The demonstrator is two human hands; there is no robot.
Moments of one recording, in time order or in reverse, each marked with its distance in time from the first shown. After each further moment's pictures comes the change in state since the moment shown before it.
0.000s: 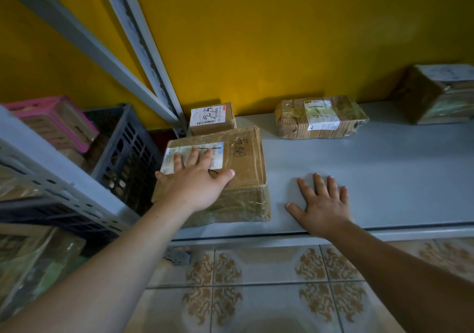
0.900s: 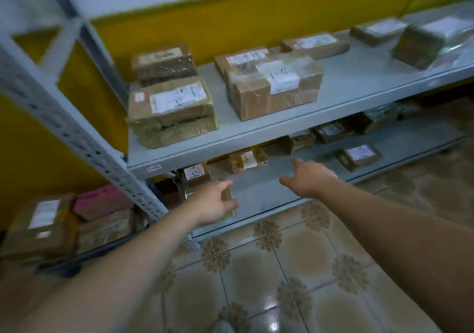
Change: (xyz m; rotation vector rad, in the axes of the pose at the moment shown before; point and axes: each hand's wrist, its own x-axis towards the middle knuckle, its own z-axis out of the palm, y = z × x) left_hand -0.309 0.061 -0.399 -0.198 -0.359 0.452; right_hand -0.390 -0.018 -0.489 0.204 -0.041 0.293
